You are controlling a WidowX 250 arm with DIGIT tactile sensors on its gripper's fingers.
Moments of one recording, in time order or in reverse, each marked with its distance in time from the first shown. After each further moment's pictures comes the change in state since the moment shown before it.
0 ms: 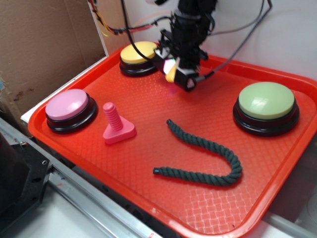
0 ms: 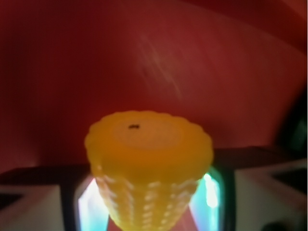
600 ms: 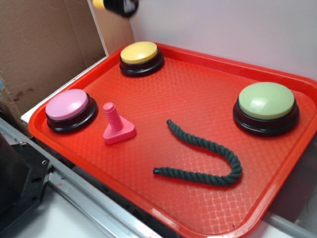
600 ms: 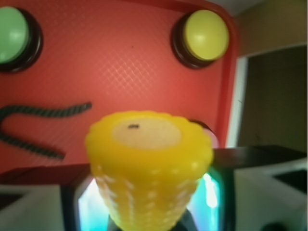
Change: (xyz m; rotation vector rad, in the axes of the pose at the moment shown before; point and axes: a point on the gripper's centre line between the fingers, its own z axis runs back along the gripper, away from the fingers) arm -0.138 -0.015 0.137 0.027 -0.107 0.116
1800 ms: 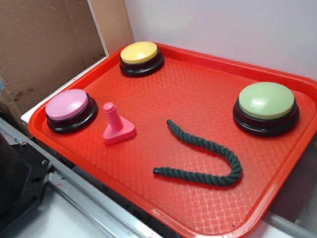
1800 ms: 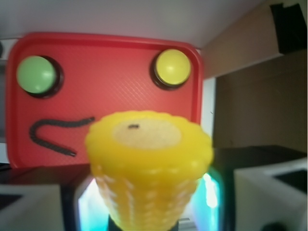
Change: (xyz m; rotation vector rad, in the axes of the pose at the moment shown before) arm 0.003 0.051 0.062 -0.077 -0.082 0.023
